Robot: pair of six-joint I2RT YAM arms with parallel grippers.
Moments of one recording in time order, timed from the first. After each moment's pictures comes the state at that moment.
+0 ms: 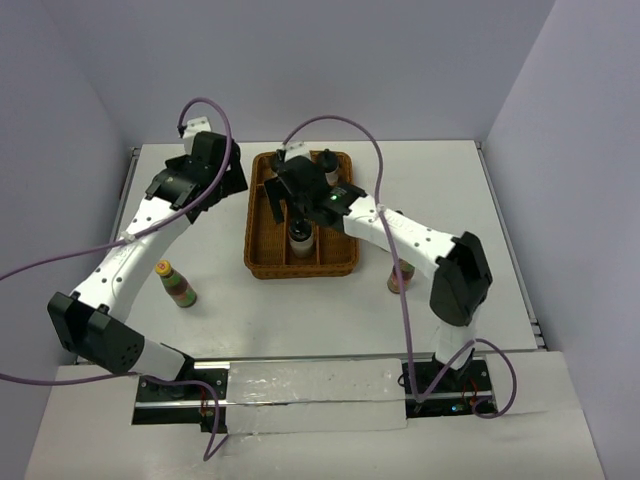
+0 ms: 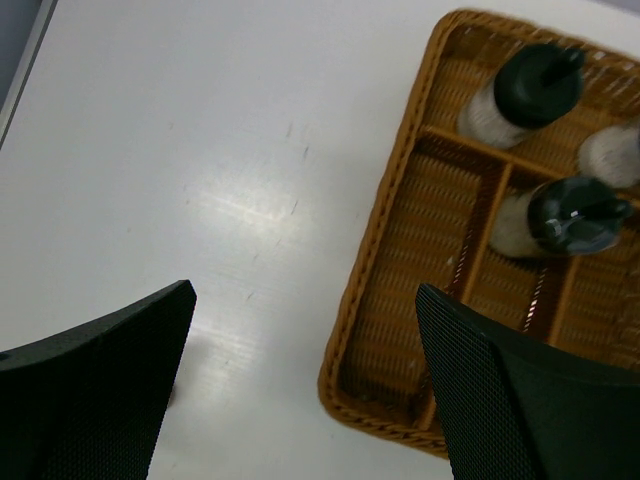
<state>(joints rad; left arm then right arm) -0.46 1.45 1.54 -0.80 -0.58 -0.52 0.85 1.85 1.66 -0.50 0.36 0.29</state>
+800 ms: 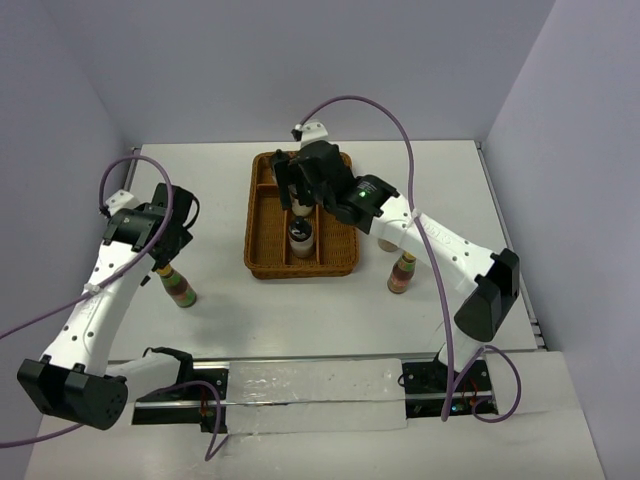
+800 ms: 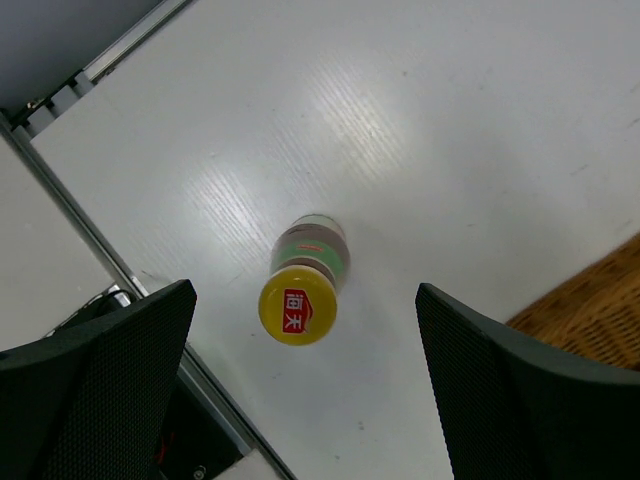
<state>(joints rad) -0.30 1.15 1.25 -1.33 -0.72 -1.06 0.85 1.66 1.70 -0.53 0.36 0.28</state>
